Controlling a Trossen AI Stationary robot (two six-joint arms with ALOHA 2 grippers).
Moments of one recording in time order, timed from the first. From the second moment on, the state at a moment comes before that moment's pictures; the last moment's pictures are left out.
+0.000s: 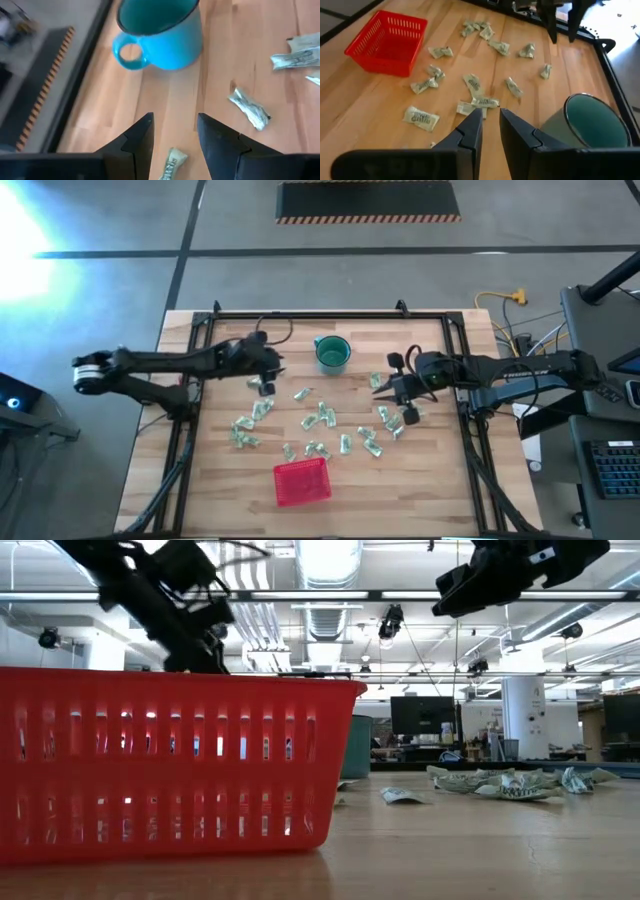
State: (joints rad) left arm 0.29 1.18 0.67 -0.18 -0.16 0.30; right arm -0.01 0.99 0.69 -0.26 -0.10 -0.27
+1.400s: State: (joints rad) left arm 0.46 1.59 0.83 -0.43 -0.11 0.33; right arm -0.01 0.99 0.65 -0.30 -0.11 -0.26
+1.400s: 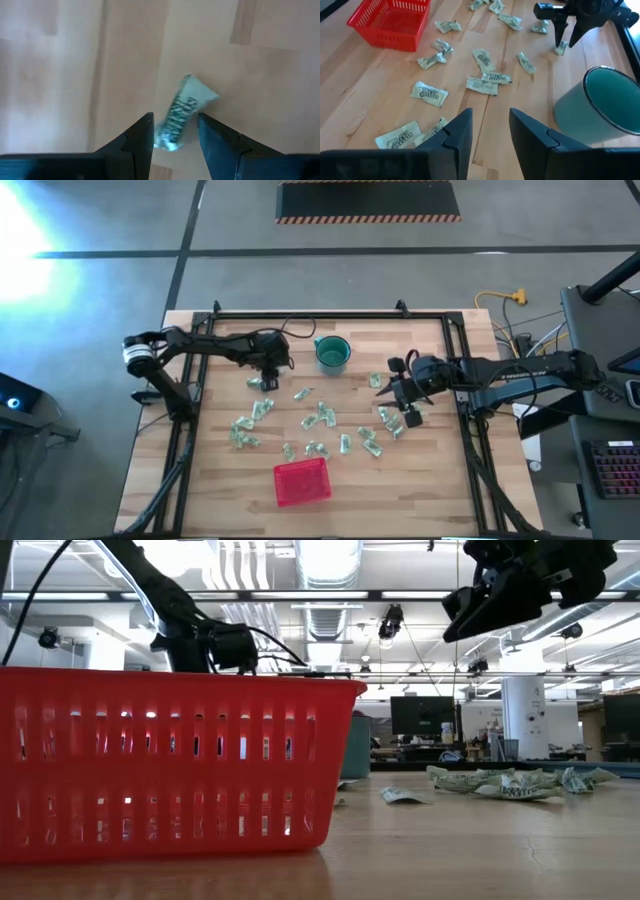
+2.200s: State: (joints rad) left arm 0.46 1.58 0.83 -0.46 -0.11 0.29; right arm -0.01 0.99 0.63 -0.29 -0.11 -0.22
